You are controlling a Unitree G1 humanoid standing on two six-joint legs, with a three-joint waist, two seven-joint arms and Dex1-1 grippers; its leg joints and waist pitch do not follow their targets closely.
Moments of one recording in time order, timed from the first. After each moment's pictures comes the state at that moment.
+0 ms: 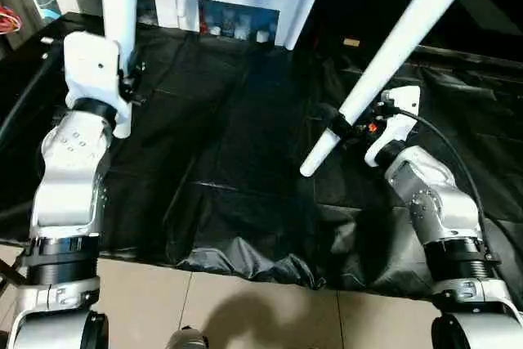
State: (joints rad) left arm -0.51 0.37 0.19 0.08 0.02 0.17 -0.17; right arm -0.54 -0.22 -0.09 0.40 0.39 0.19 0.53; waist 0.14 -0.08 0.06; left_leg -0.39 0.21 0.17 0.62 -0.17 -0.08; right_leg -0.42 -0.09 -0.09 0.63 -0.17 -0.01
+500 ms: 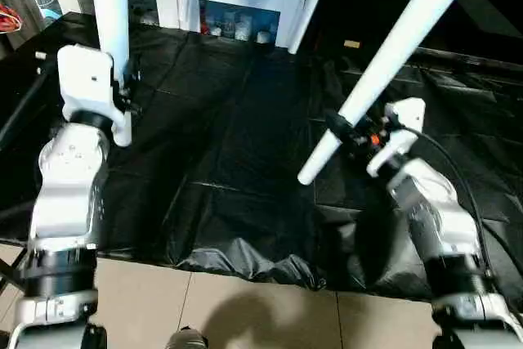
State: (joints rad) left arm -0.45 0.35 0.20 0.08 -0.02 0.10 -0.17; right arm -0.46 -0.22 -0.09 0.36 0.38 0.10 0.57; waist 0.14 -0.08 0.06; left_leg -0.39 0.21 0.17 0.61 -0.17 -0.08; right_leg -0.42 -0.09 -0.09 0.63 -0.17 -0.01
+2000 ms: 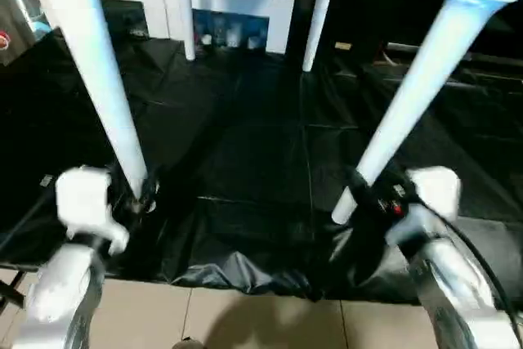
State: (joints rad) left arm 0.23 0.25 0.19 -0.40 -0.22 0.20 -0.25; right arm 0.20 -0.14 -0.05 -0.44 0.26 0.33 0.23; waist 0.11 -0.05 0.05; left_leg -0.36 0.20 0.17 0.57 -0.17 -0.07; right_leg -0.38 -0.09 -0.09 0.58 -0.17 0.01
